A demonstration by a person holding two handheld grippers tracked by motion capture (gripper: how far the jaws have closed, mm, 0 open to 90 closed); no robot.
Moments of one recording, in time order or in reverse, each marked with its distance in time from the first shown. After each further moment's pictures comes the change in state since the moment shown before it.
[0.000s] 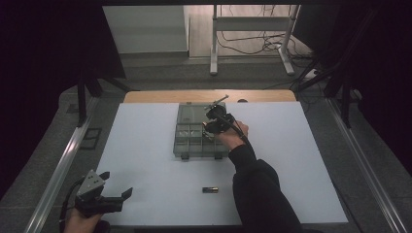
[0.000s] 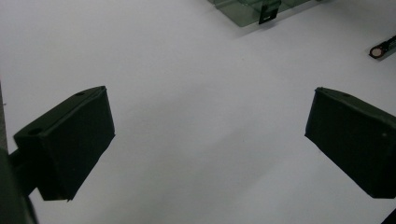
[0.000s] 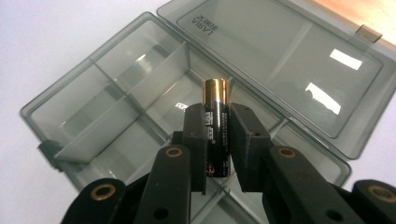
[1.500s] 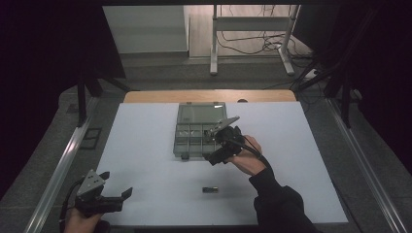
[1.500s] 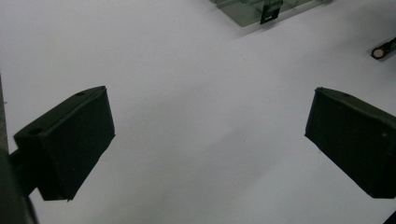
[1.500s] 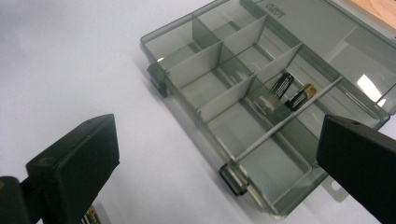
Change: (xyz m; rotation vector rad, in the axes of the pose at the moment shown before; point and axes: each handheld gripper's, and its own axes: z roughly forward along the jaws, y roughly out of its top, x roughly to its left) left arm 0.000 0.000 0.000 0.004 0.004 -0.005; right arm 0.043 -0.057 -0.062 -0.073 0.082 -0.177
